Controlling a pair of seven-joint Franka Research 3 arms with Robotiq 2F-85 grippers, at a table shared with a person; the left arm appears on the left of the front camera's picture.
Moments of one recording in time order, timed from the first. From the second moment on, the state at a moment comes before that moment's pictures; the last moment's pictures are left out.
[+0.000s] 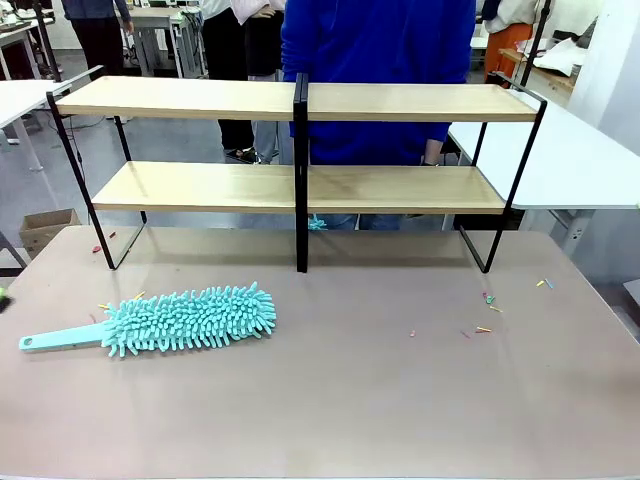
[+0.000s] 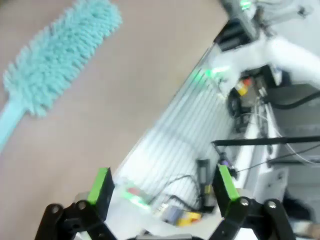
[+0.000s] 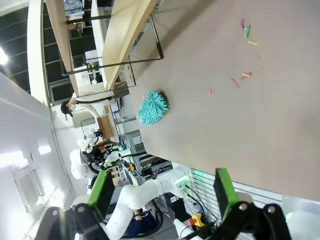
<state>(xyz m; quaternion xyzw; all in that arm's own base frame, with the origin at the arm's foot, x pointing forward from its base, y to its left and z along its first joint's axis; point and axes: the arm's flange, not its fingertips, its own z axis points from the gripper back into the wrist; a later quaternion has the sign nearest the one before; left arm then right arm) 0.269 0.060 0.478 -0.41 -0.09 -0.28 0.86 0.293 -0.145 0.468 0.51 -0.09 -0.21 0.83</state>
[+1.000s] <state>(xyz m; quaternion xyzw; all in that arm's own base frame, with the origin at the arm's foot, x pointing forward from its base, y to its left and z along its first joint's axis) 0.300 0.182 0.460 -0.60 -0.03 0.09 0.80 0.293 -0.145 0.467 0.51 -0.09 -0.21 0.83</state>
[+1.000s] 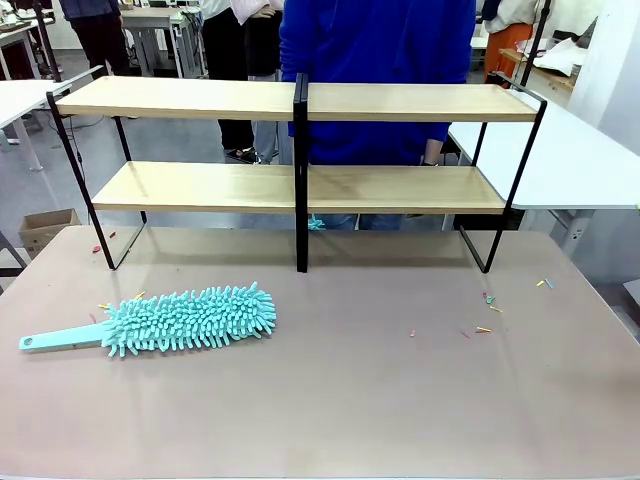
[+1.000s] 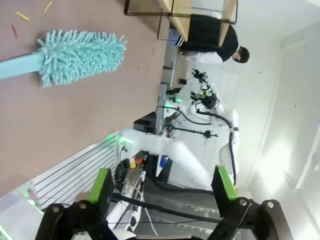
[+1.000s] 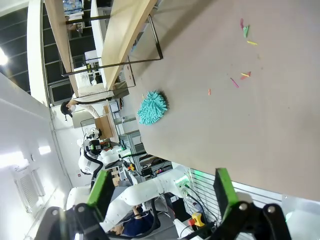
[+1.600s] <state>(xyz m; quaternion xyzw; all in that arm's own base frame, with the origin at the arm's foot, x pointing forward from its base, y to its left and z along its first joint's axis) 0.298 0.182 0.462 -0.59 -0.03 0.08 0.80 0.293 -0.145 0.467 0.51 -0.09 -0.21 0.83</state>
